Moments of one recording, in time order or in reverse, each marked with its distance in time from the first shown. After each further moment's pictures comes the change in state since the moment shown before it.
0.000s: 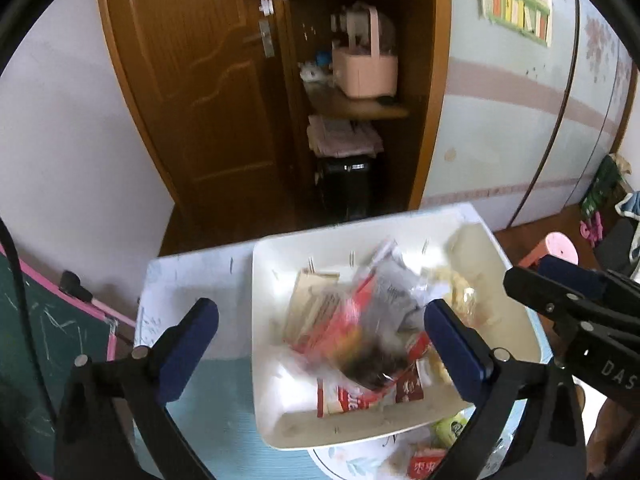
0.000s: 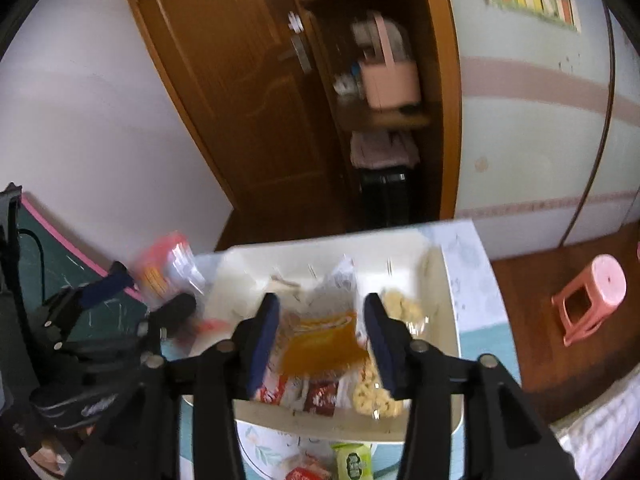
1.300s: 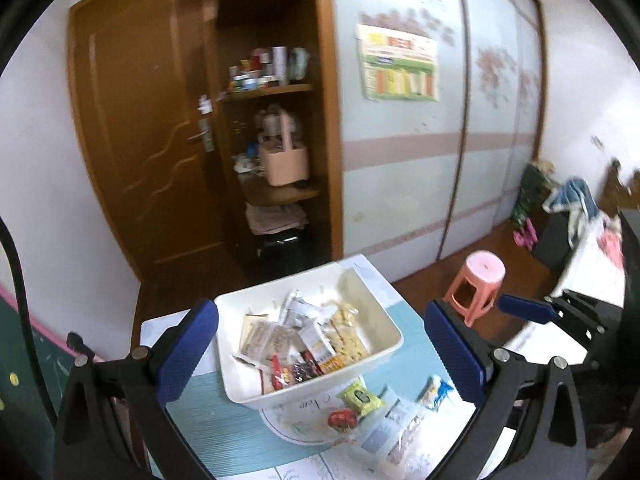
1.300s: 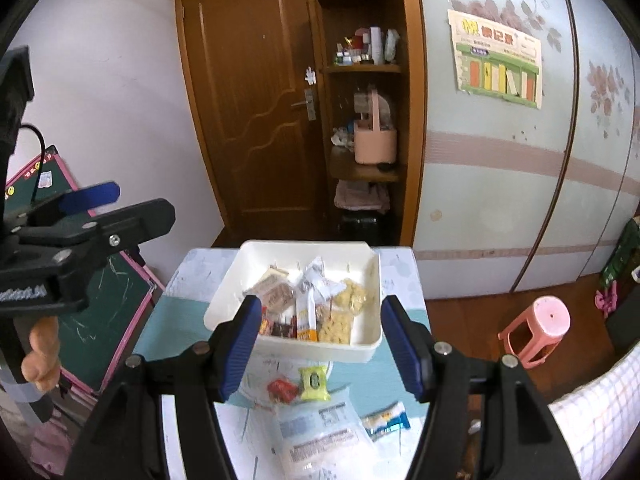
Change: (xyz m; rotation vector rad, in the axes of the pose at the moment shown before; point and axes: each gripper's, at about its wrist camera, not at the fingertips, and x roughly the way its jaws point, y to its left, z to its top) left arm -0.244 -0.067 -0.045 0.187 -0.287 -0.191; right arm -0.205 0.008 -0.083 -0.146 -0.171 -0.087
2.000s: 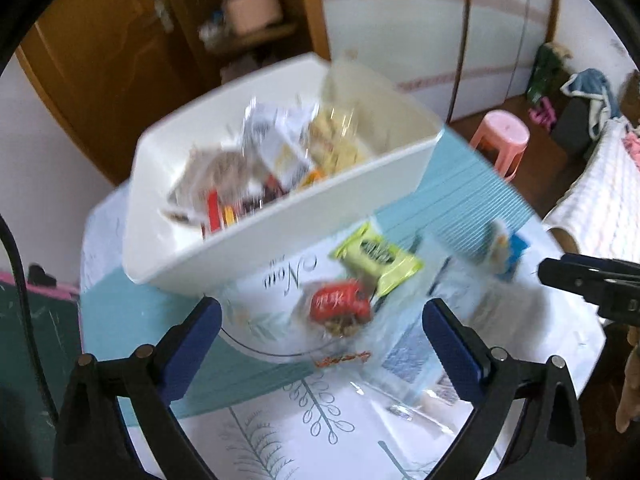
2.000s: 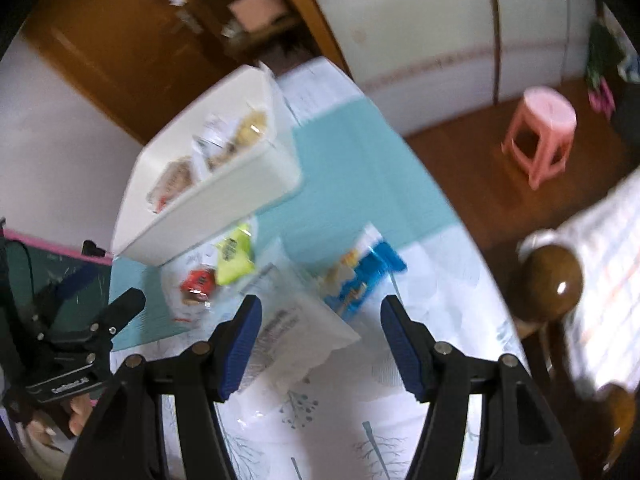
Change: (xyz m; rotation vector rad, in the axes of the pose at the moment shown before) left arm 0.192 -0.030 -0.175 0.062 0.486 0.028; right arm 0.135 -0.106 -0.178 0.515 0.403 0.010
